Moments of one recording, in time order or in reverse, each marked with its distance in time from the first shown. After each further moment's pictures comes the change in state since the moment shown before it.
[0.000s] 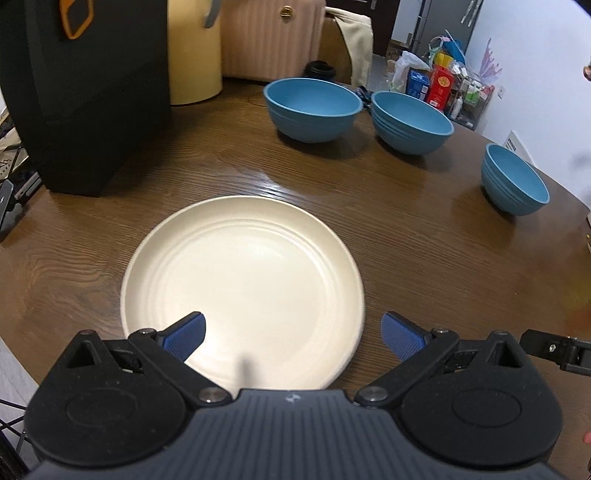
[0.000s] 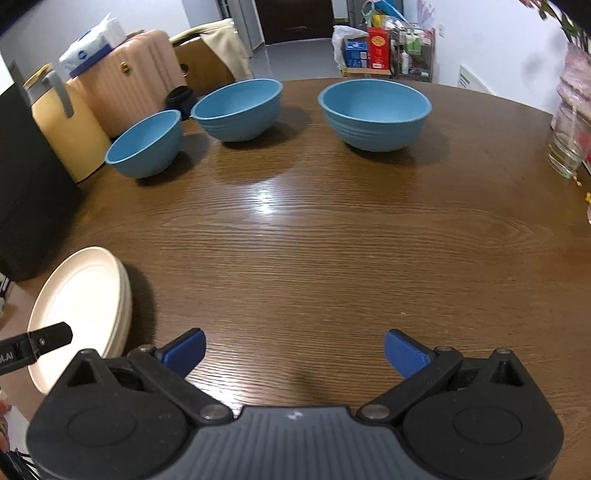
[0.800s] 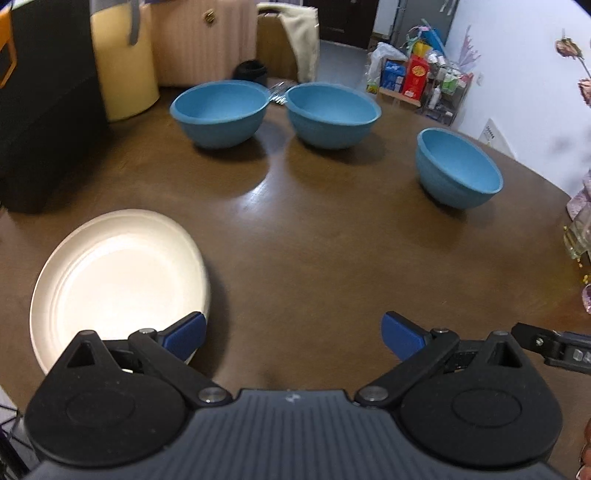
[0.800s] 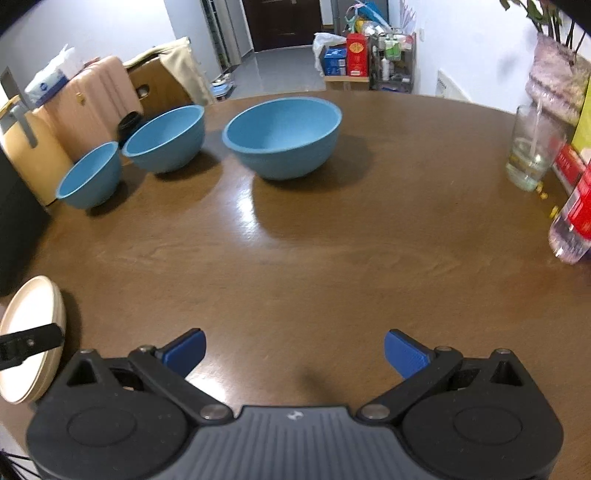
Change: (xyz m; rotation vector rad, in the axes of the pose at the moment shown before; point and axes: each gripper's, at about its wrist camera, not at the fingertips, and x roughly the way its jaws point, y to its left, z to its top) left arm 0.004 -0.128 0.016 0.041 0.005 -0.018; right arm 0.004 -0.114 0.046 -0.007 -0.019 -0.042
